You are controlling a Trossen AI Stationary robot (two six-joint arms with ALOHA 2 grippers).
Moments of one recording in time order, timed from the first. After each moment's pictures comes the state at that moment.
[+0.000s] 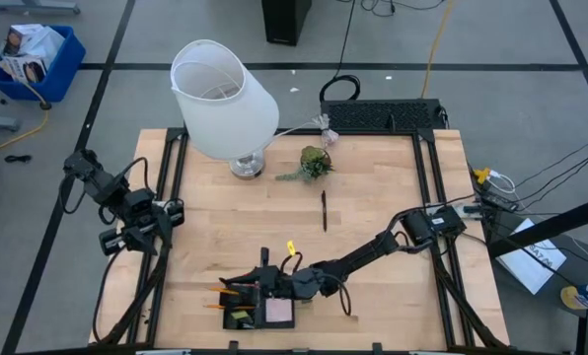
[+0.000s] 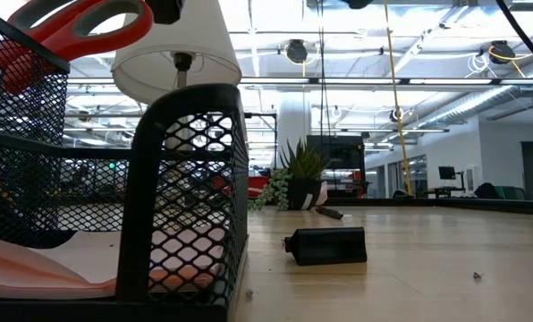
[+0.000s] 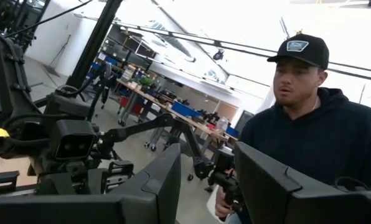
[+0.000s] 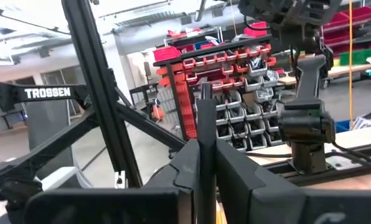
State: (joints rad) left arm -0.63 0.27 0.47 0.10 0.14 -0.53; right arm 0.43 2.32 1.65 0.85 0.44 0.17
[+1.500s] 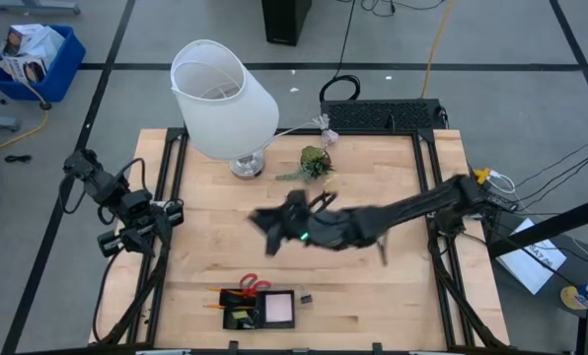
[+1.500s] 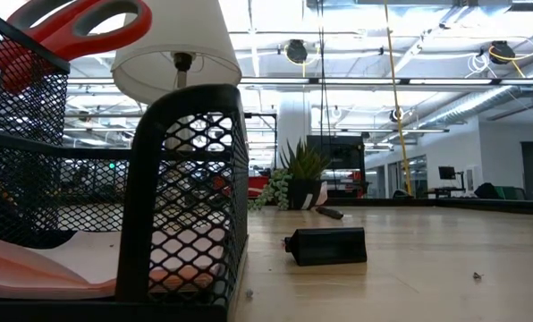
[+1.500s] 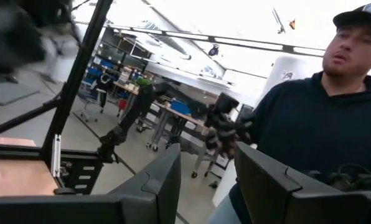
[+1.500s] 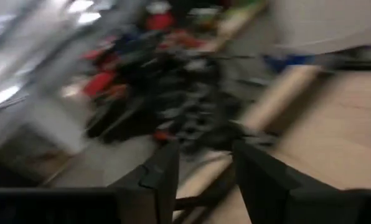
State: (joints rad) left arm -0.63 0.27 0.47 0.10 0.17 -0.47; right arm 0.30 1.83 1.65 0.06 0.60 0.82
